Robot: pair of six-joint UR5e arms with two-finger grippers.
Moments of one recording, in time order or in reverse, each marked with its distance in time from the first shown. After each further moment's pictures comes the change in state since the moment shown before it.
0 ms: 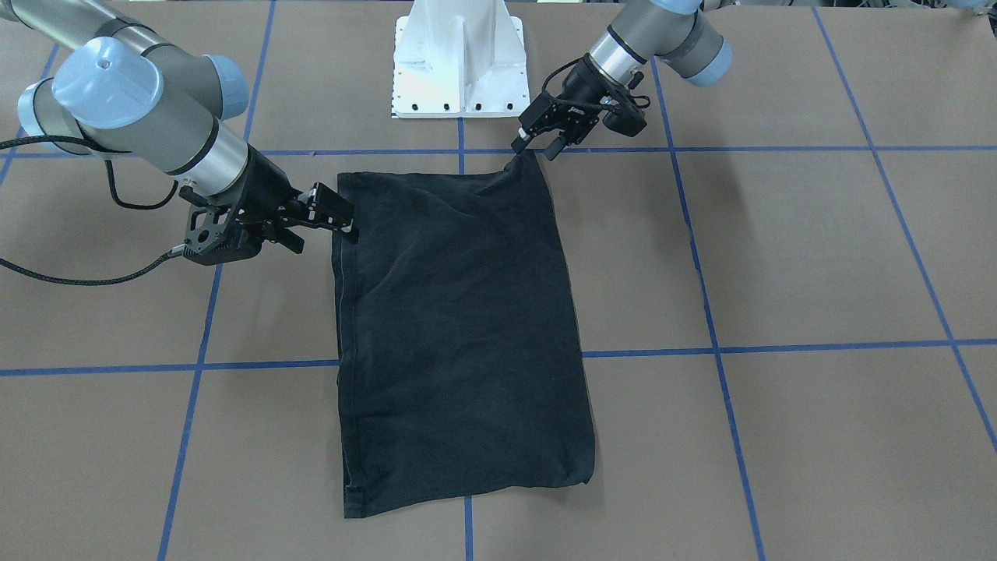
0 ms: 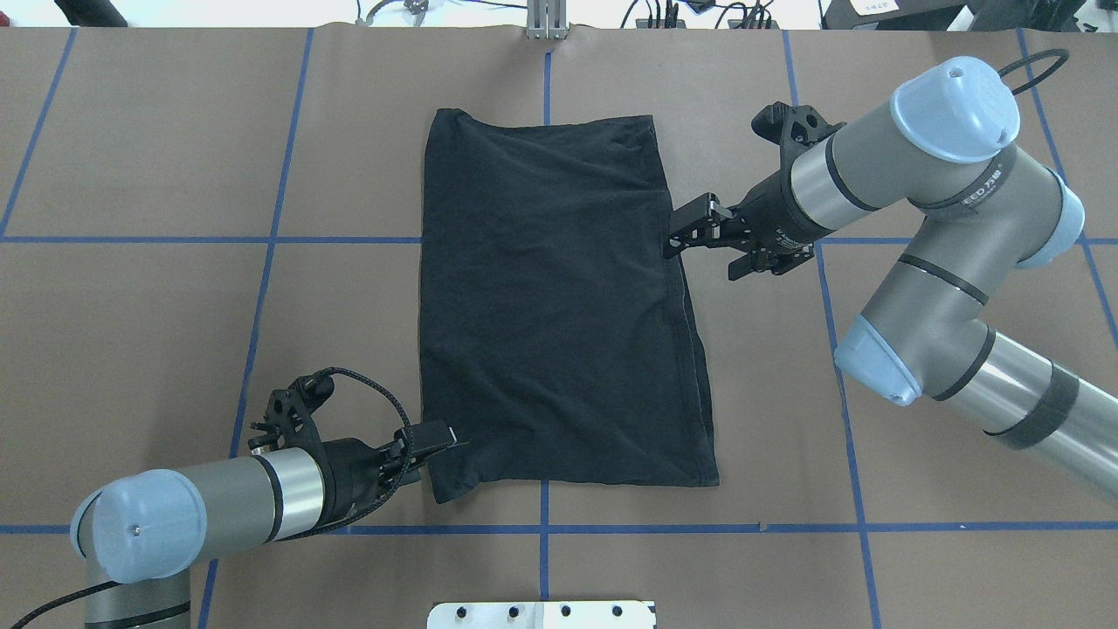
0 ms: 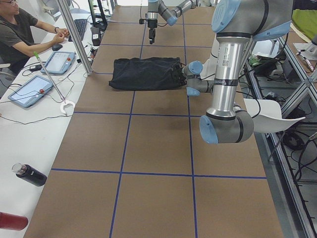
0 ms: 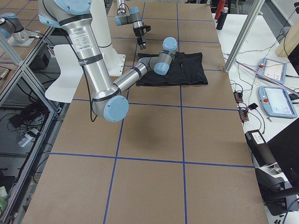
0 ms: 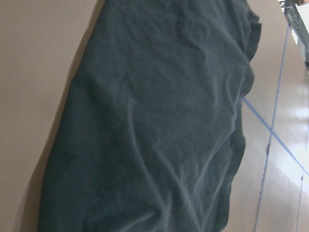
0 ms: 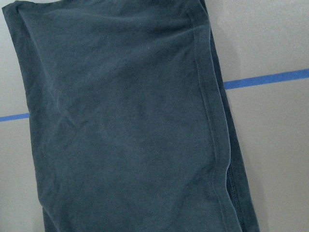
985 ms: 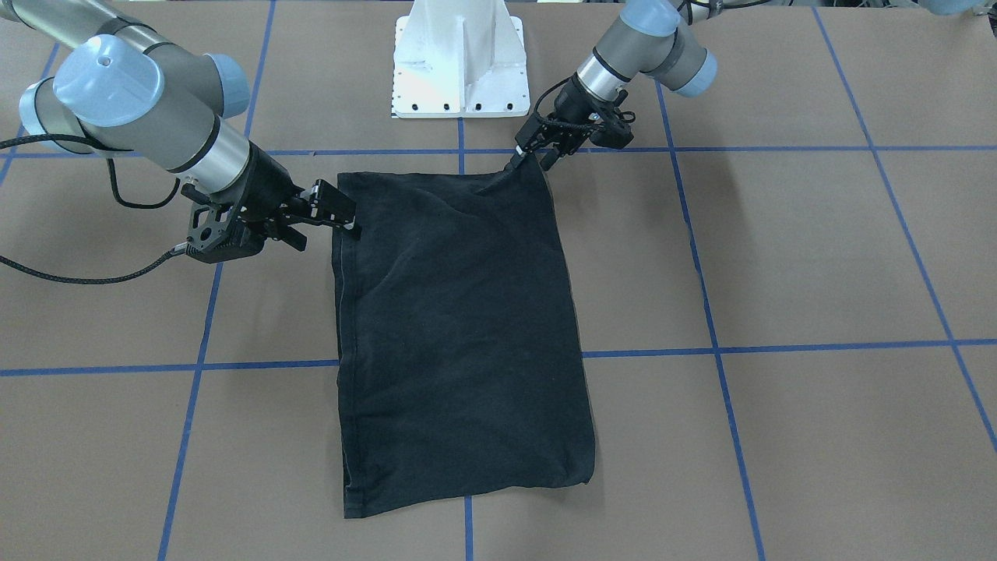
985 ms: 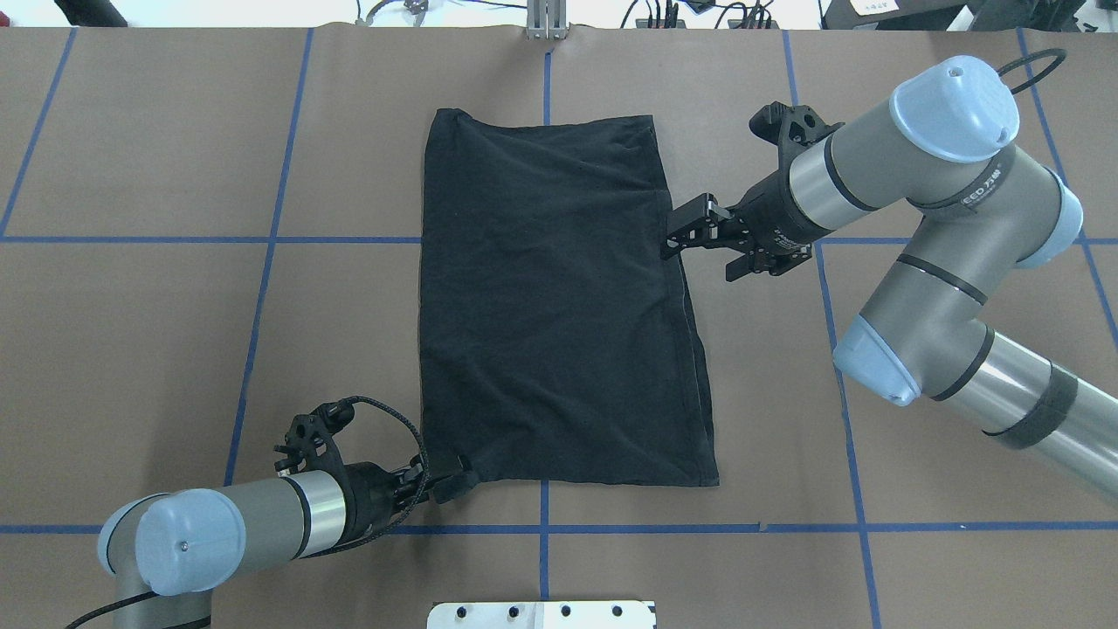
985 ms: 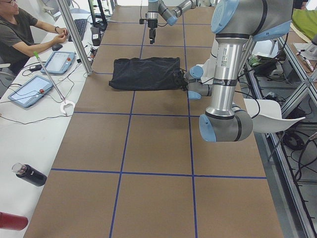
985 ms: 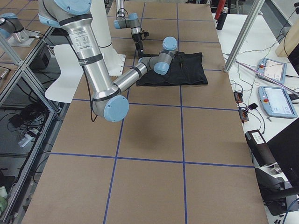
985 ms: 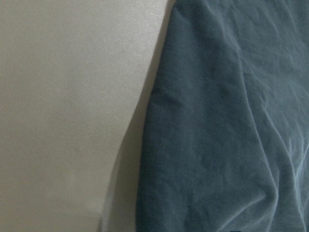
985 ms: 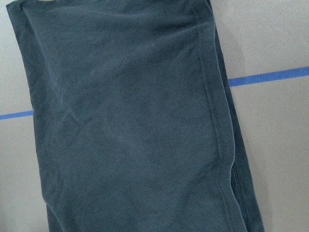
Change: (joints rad) left arm 0.035 -0.024 0.071 0.004 0.002 -0.001; right arm -0.001 0.003 0.001 0.002 0.005 0.001
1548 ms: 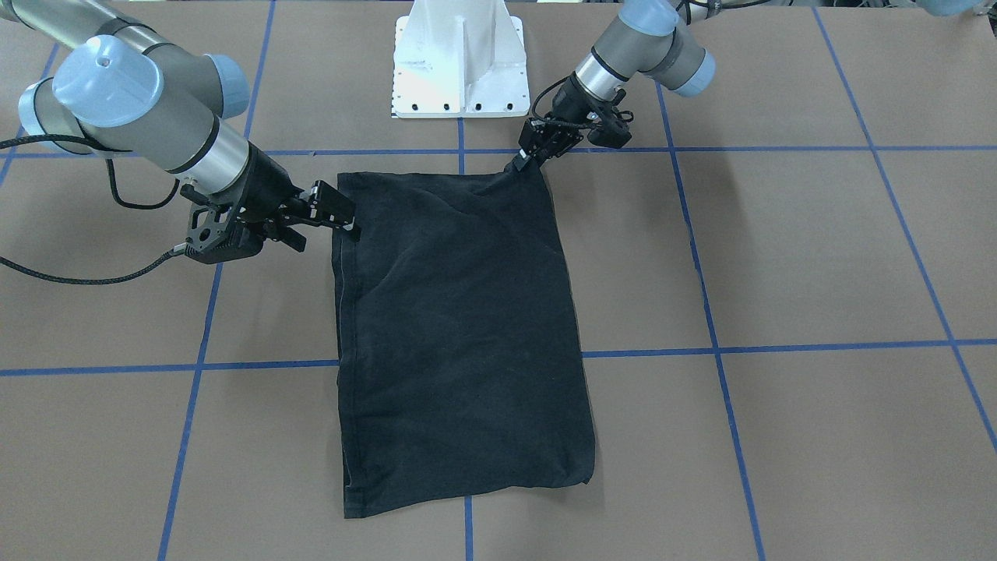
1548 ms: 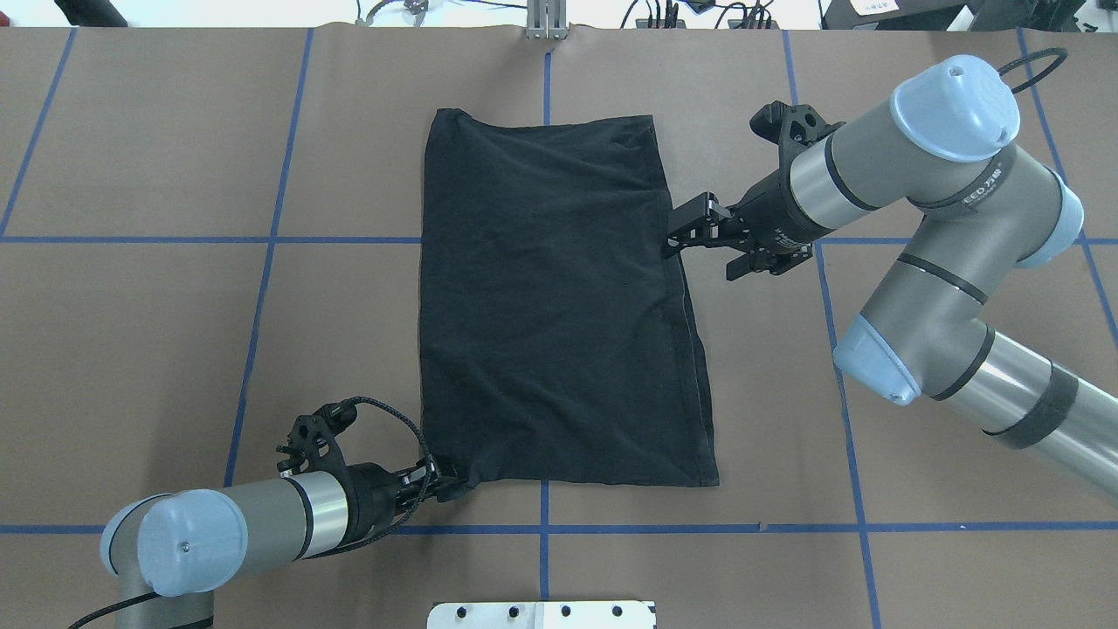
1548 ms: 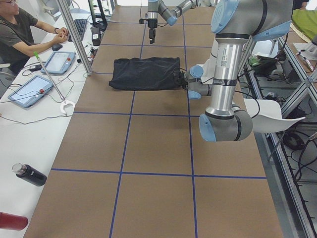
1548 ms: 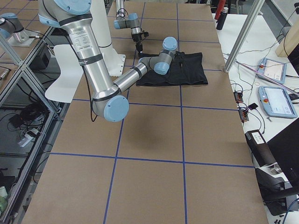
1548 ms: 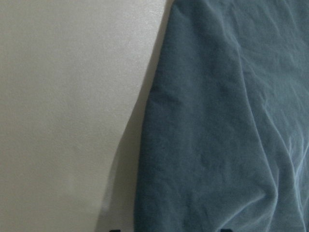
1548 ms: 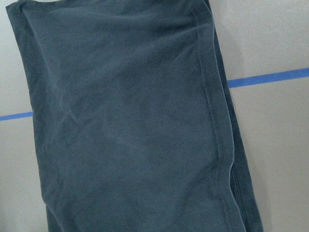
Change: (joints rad) left arm 0.001 -0.005 0.000 0.000 -0.001 0.002; right arm 0.001 -0.001 -0.001 0.000 -0.001 0.000
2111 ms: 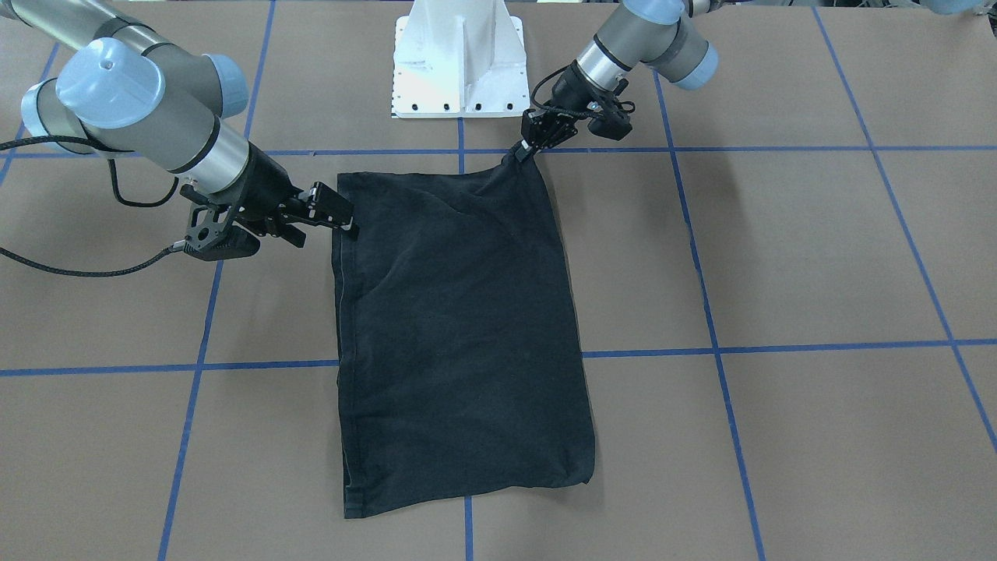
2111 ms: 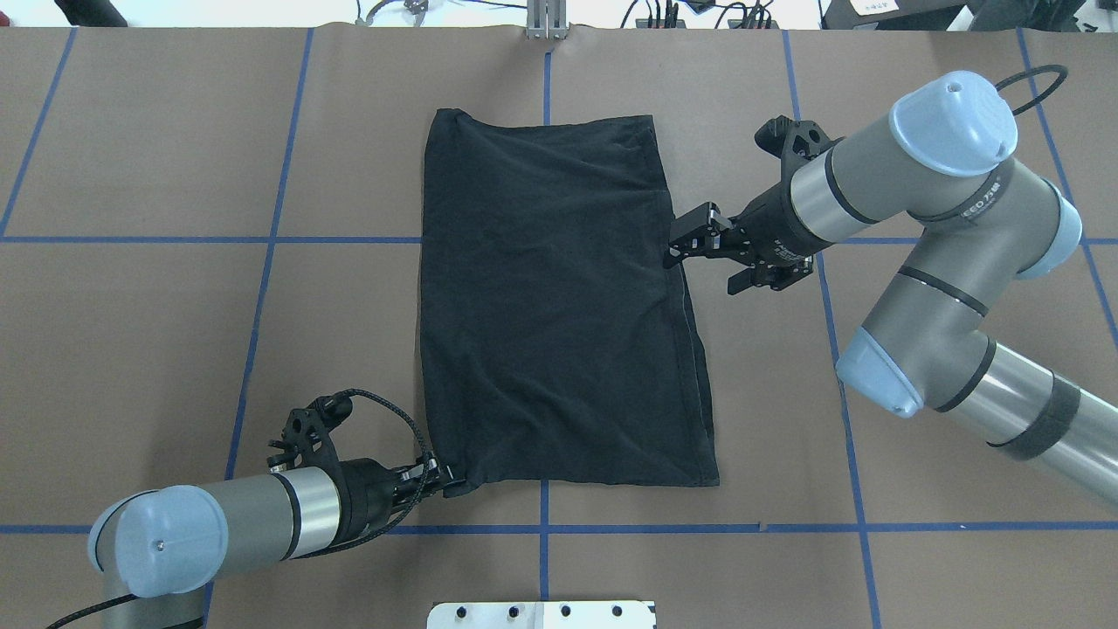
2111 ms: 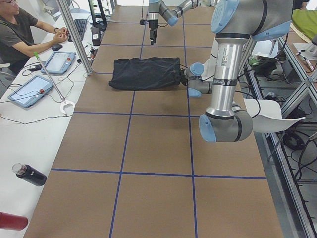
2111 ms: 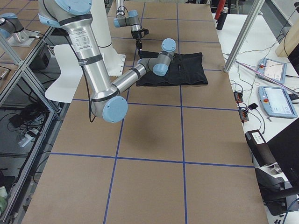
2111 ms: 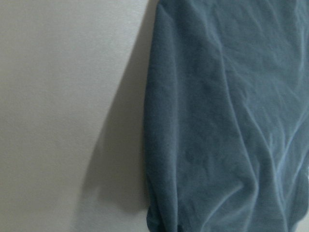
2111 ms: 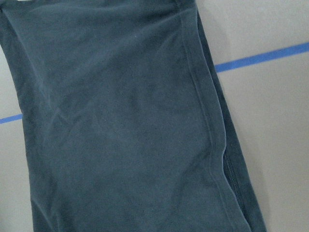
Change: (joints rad) left arm -0.011 0.014 -0.081 0.005 -0.019 0.003; right arm -0.031 -0.035 0.010 0.040 -0.007 0.123
